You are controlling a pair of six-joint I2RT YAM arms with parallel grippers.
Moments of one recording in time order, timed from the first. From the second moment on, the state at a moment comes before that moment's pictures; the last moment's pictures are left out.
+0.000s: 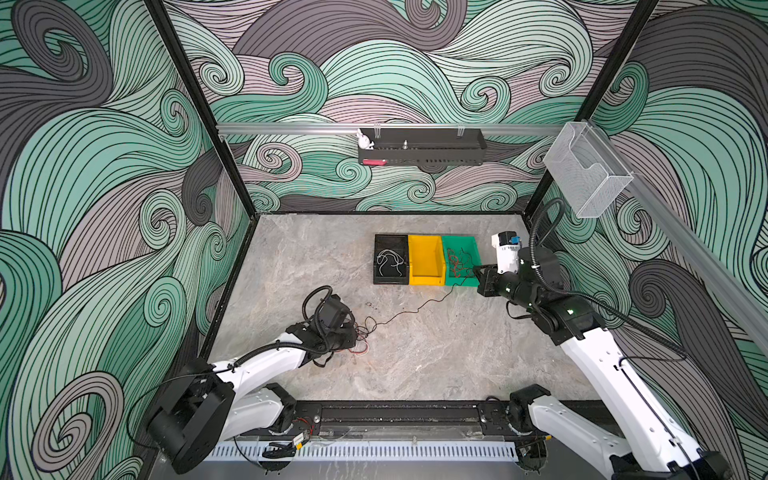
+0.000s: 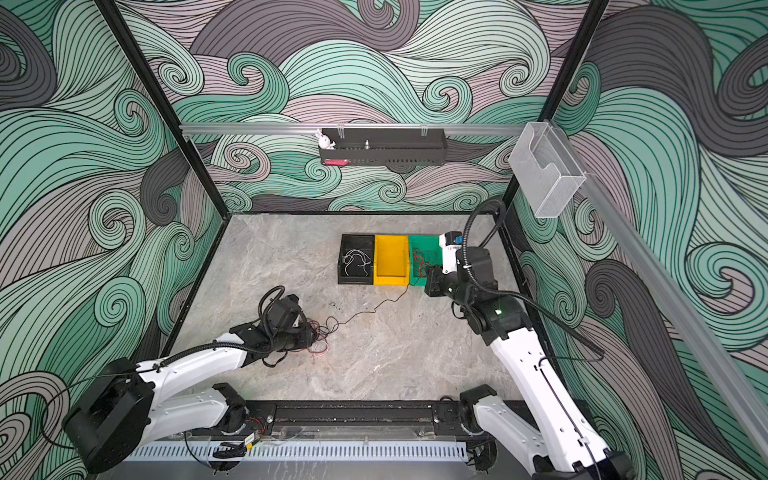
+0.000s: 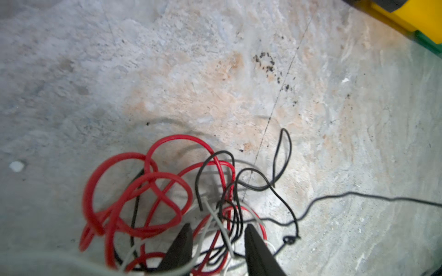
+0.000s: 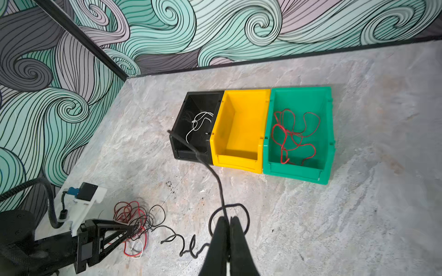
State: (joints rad) left arm -0.62 1.15 0.44 -0.28 0.02 -0.73; right arm 0.33 0.94 0.99 -0.63 -0.14 0.28
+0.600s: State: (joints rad) left arm -0.64 0.95 0.47 -0.19 0.19 -0.60; right arm 0.52 1.02 0.88 -0.42 -0.38 0.39
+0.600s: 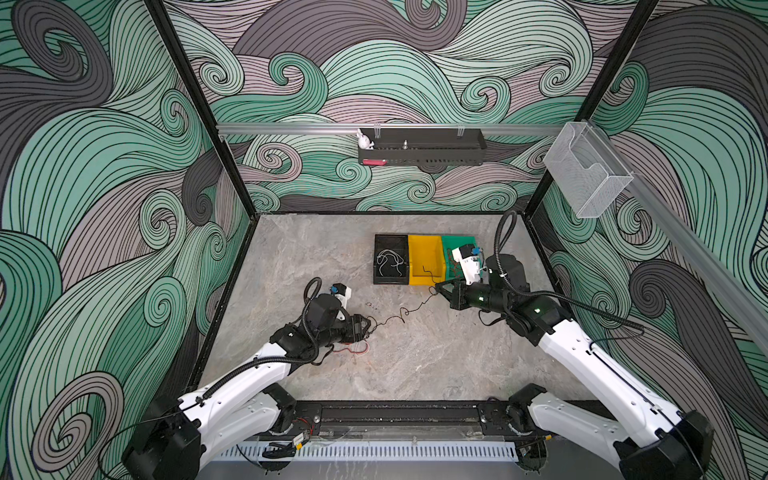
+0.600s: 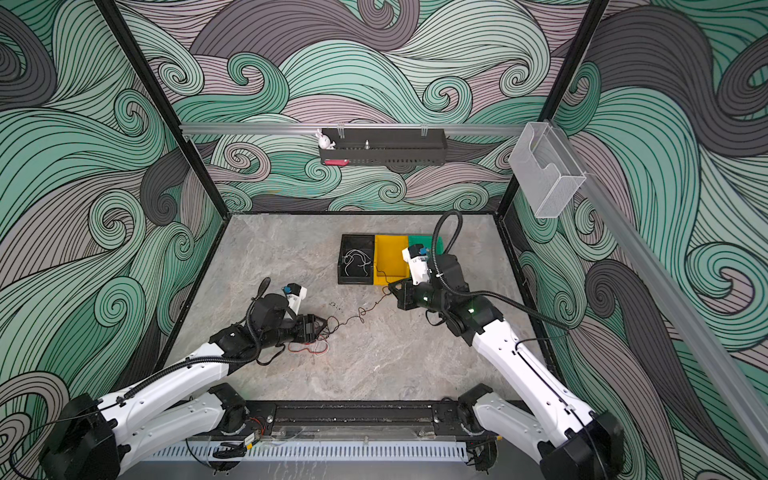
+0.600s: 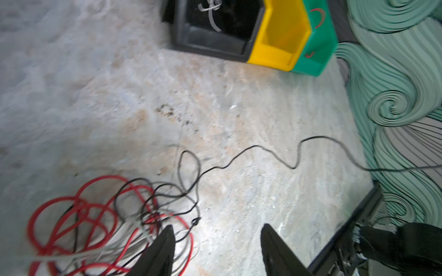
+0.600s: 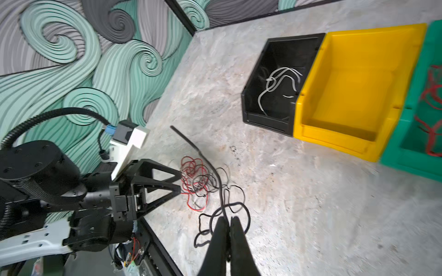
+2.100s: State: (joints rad) left arm -0.78 1.14 0.54 0.02 0.36 -0.47; right arm 0.69 1.19 0.76 -0.15 -0.28 0.45
